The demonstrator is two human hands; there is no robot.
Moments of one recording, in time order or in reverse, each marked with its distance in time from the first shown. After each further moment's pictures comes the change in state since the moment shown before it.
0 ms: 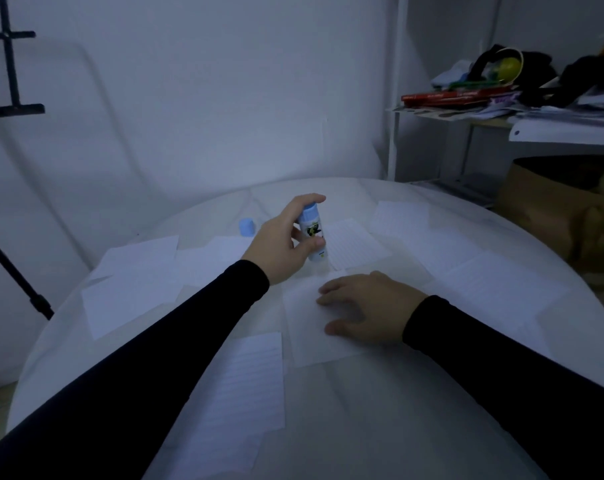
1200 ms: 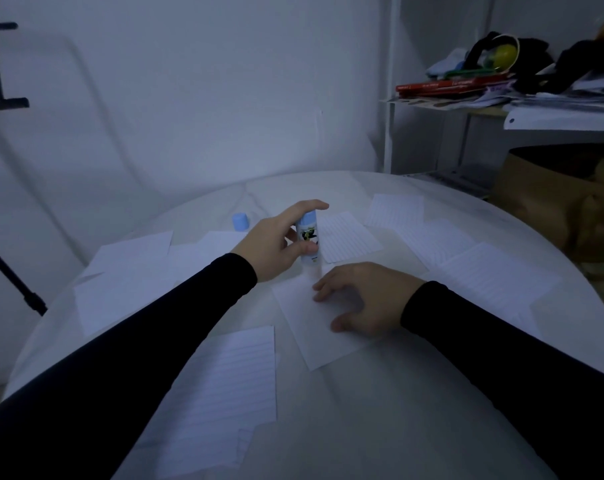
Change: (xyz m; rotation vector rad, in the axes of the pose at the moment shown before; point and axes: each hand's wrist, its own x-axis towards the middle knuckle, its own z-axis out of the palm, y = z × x) left_hand 0.000 -0.007 -0.003 0.071 -0.195 0.017; right_hand 0.001 0.014 0.003 0.276 0.088 -0.037
